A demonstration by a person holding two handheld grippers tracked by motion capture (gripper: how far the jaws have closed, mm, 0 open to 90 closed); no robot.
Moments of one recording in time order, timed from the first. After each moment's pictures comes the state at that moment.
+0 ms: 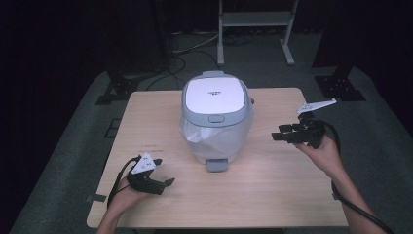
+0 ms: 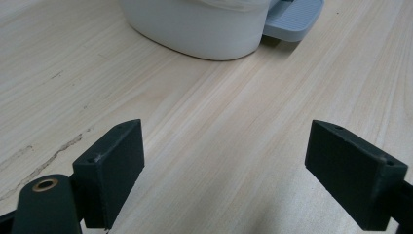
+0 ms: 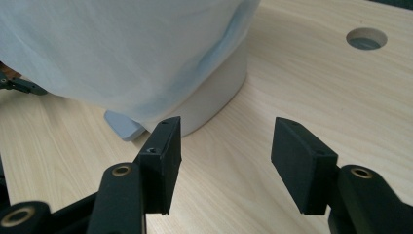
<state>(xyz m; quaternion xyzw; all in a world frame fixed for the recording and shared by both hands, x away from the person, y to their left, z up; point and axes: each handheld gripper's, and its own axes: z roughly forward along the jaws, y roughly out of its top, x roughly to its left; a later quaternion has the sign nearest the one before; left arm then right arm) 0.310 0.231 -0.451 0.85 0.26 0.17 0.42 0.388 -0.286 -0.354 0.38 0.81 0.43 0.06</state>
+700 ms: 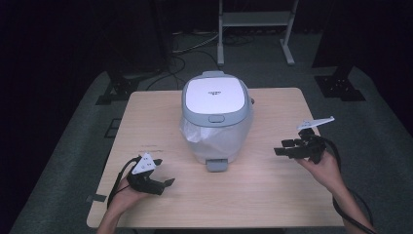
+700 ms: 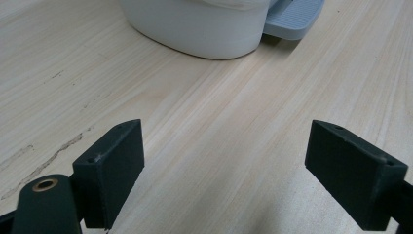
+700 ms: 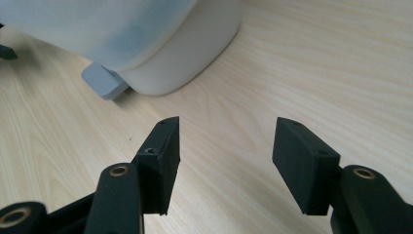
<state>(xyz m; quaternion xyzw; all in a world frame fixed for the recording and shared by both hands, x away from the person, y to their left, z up) 0.309 0.231 -0.451 0.85 0.26 0.17 0.41 0.370 -0.296 -0.401 0.40 0.82 0.41 0.05</state>
